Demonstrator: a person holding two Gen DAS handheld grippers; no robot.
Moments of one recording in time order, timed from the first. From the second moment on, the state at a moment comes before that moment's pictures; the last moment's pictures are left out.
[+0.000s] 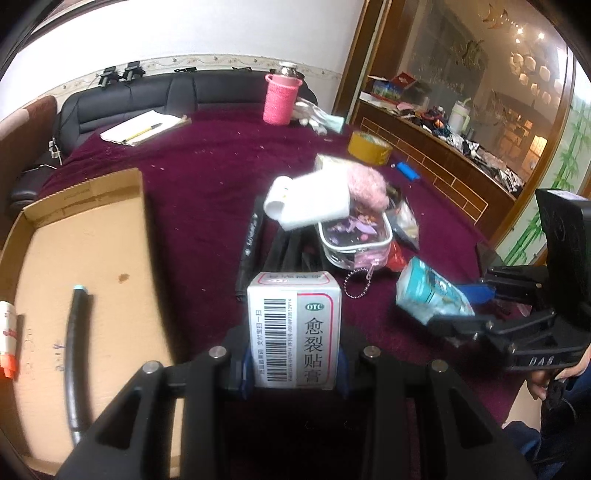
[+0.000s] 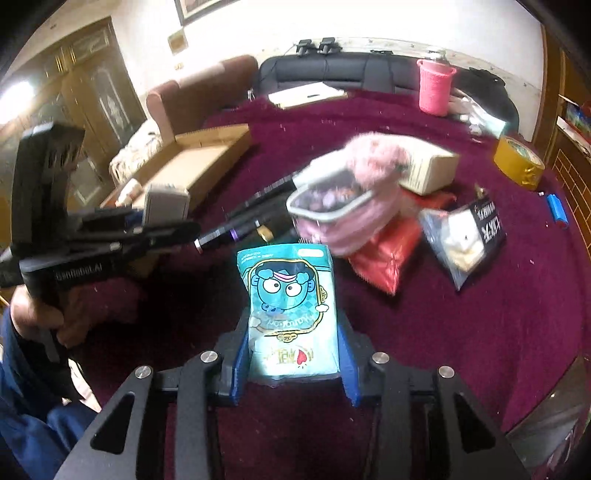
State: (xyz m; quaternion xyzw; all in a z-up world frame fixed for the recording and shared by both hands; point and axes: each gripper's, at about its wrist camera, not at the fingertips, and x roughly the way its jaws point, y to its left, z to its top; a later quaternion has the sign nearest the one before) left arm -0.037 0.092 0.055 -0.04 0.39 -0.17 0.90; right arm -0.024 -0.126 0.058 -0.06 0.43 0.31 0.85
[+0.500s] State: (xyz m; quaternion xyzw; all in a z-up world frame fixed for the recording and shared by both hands) left arm -0.030 0.206 0.104 -0.07 0.39 -0.08 0.92; right arm 0.017 -0.019 0.118 -0.02 0.43 0.38 0.82
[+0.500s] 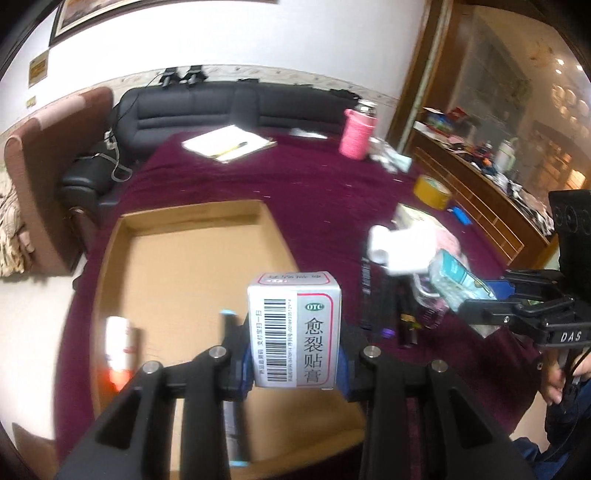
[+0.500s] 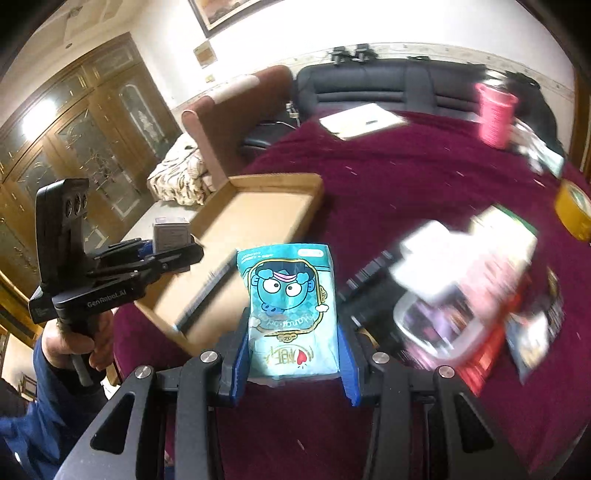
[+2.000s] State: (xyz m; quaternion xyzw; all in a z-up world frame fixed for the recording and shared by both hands) left arm 0.080 0.308 0.046 -0.17 0.46 0.03 0.87; right arm 0.138 0.138 0.052 -0.01 0.47 0.33 0.82
